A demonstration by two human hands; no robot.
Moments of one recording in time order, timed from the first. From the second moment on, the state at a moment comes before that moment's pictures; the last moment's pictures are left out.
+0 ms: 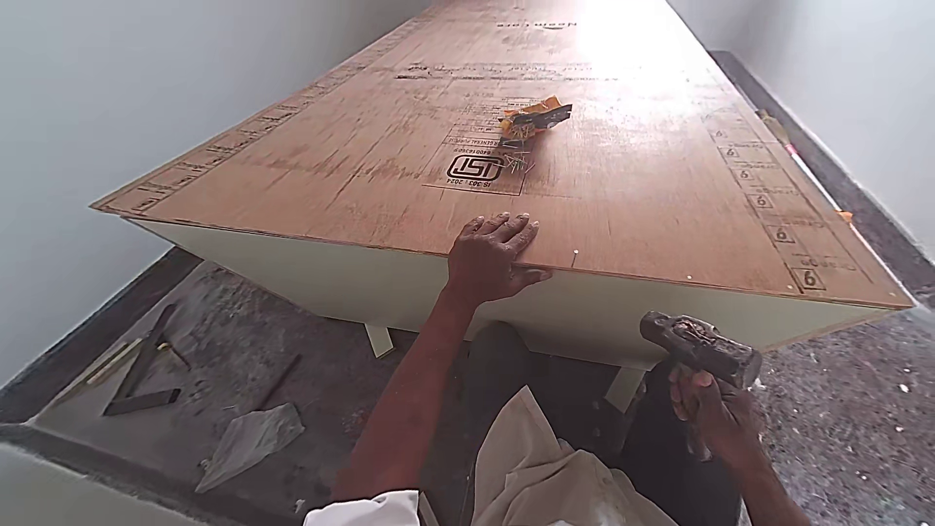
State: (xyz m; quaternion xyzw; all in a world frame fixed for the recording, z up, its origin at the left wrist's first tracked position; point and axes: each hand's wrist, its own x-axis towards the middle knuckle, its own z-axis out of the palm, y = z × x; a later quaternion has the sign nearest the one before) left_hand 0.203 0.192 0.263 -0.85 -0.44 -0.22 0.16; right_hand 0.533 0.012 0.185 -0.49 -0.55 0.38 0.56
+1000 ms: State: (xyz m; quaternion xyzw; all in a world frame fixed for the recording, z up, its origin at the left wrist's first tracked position) left_hand 0.206 0.197 0.250 -0.81 -0.46 -0.27 0.25; right_hand 0.469 0.049 0.184 -0.46 -0.75 0.04 0.47
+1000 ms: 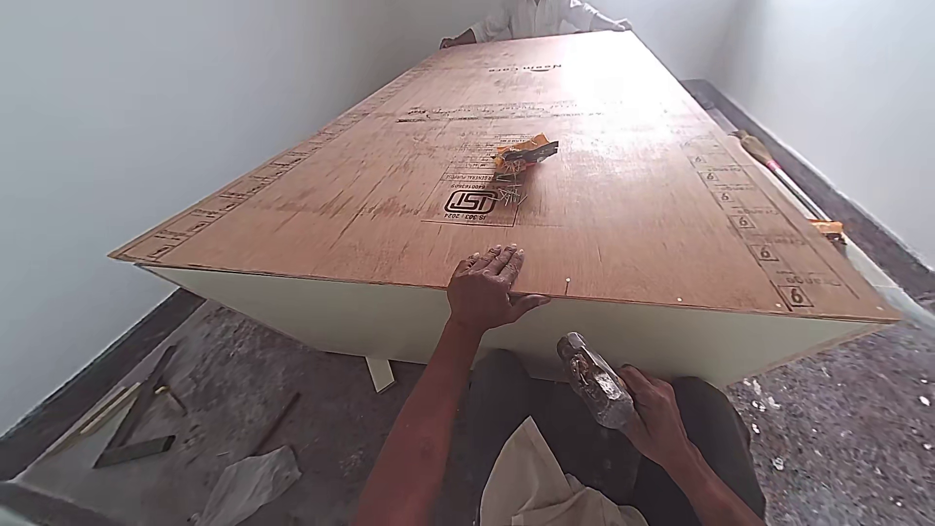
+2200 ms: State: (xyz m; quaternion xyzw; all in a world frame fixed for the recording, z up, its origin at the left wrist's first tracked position) left_hand 0.210 0.192 0.244 -0.81 -0.48 -0.27 0.20; right_hand 0.494 0.041 0.198 -0.49 -0.64 0.32 0.50
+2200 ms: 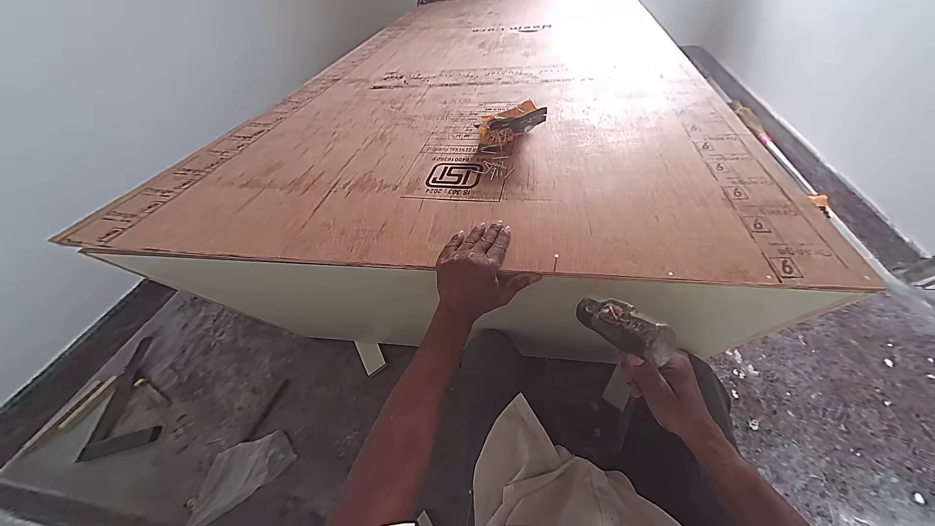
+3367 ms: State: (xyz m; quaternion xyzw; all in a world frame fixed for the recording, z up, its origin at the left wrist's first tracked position) left_hand 0.215 0.187 0.247 -0.81 -0.50 -0.27 0.17; right_hand 0.522 0.144 0.464 -0.46 -0.75 0.12 0.47
